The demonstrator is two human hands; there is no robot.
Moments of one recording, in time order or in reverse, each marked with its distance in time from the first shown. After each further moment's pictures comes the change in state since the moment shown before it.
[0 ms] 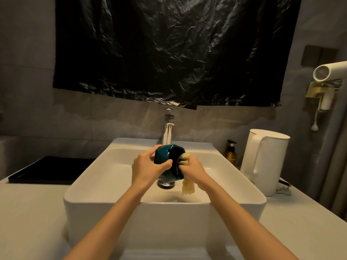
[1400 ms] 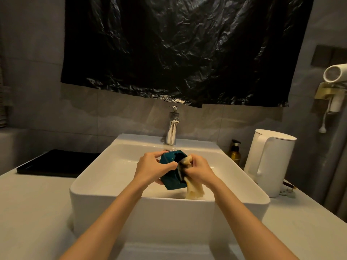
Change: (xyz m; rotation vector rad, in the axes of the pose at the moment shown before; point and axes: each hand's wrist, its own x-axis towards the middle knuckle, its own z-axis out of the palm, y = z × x) left_hand 0.001 -0.003 0.000 -0.028 -0.200 -0.231; right_hand 0.000 0.013 -0.009 -0.124 -0.063 -0.089
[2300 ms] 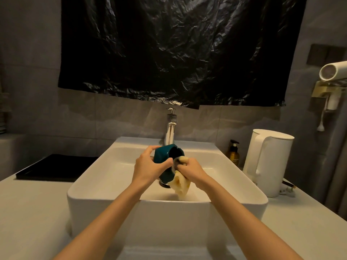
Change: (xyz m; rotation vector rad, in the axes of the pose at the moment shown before) left_hand -0.002 0.003 0.001 -0.063 0.151 0.146; right_hand 0.014 -0.003 0.017 0.106 -0.008 0.168
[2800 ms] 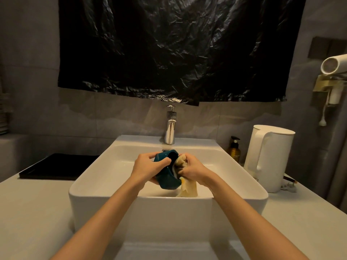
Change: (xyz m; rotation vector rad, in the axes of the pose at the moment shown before) left_hand -0.001 0.003 -0.005 -0.023 -0.138 -0.240; right_hand -0.009 -0.002 -0.009 -0.045 -0.174 -0.068
